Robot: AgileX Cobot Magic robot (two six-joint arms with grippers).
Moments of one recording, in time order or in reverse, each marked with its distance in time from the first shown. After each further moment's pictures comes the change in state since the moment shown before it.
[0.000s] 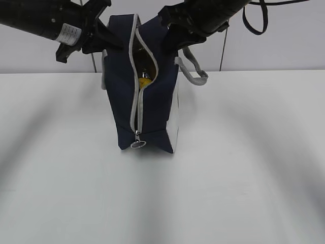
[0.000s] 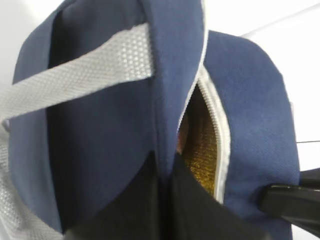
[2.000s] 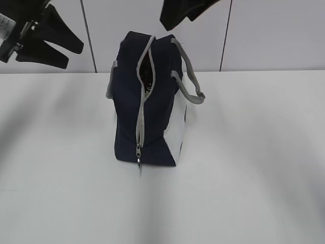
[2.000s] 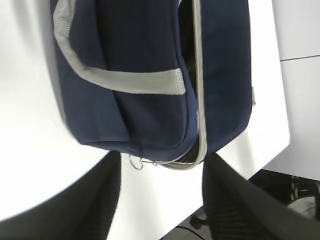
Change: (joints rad) left arm 0.156 -0.156 0.000 0.264 0.438 -0.120; right arm 0.175 -0.165 -0.151 -0.430 0.281 0.177
